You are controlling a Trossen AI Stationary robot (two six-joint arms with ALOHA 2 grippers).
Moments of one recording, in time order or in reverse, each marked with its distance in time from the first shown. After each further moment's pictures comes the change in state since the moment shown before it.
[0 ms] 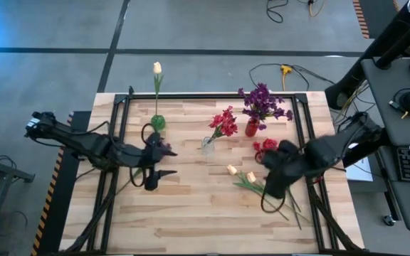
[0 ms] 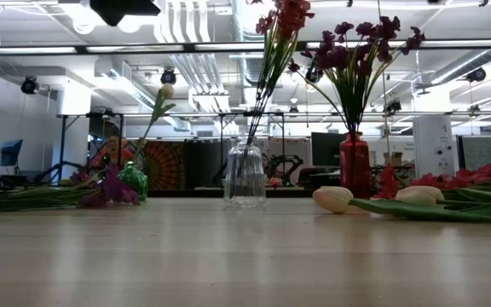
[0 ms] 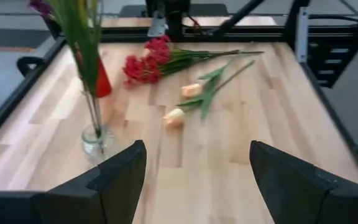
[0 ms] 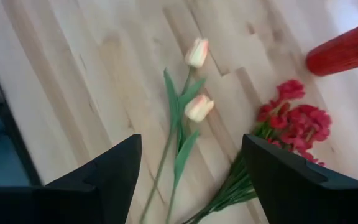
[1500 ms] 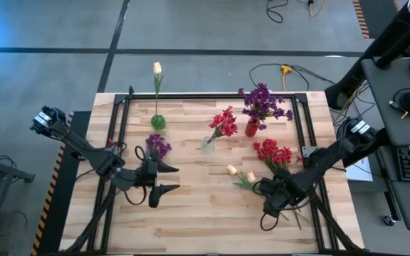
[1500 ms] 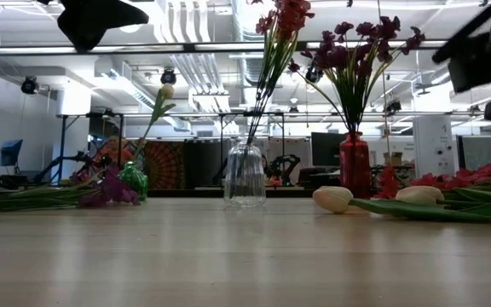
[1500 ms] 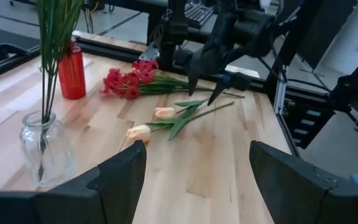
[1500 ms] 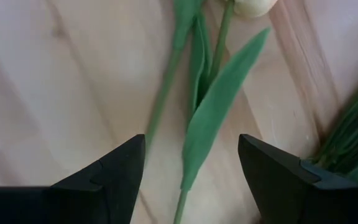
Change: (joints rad) left arm -0.243 0.073 -0.269 0.518 -0.292 -0.241; right arm 0.165 0.090 -0.741 0.641 -0.105 0.183
